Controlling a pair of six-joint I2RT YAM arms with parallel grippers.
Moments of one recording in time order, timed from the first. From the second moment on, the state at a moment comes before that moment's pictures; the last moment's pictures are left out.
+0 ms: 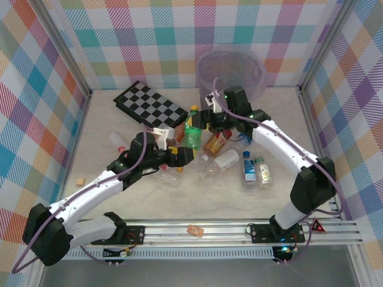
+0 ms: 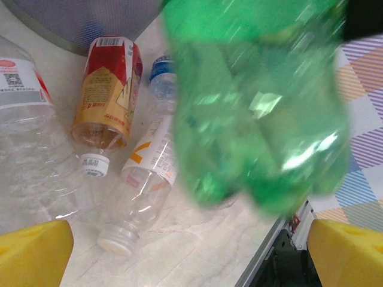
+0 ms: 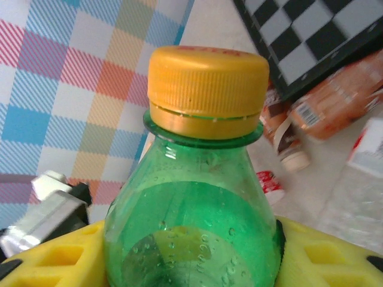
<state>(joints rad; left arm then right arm) -0.64 1.07 0.72 -0.07 0.37 -0.64 0.50 1.57 1.45 -0.50 -0.66 0.57</state>
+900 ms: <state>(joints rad) -0.64 0.91 0.63 -0.14 0.32 -0.68 0.24 1.86 2.23 -0.74 -0.18 0.33</state>
